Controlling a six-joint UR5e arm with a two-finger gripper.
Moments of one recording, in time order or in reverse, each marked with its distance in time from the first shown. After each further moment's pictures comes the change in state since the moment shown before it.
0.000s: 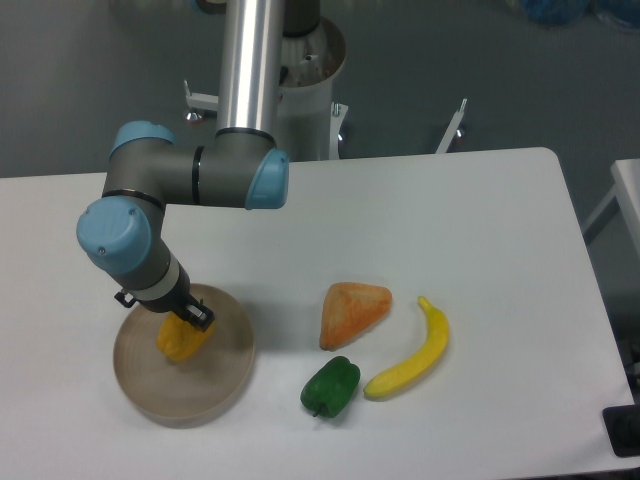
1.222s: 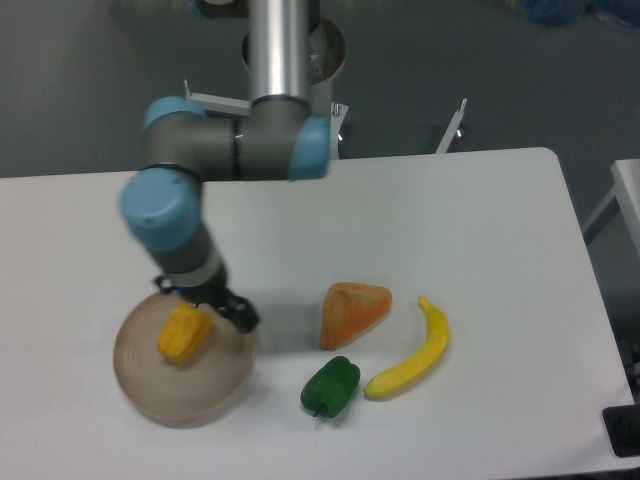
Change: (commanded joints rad) arm 0.257 0.104 0.026 -0.012 -0.002 0.332
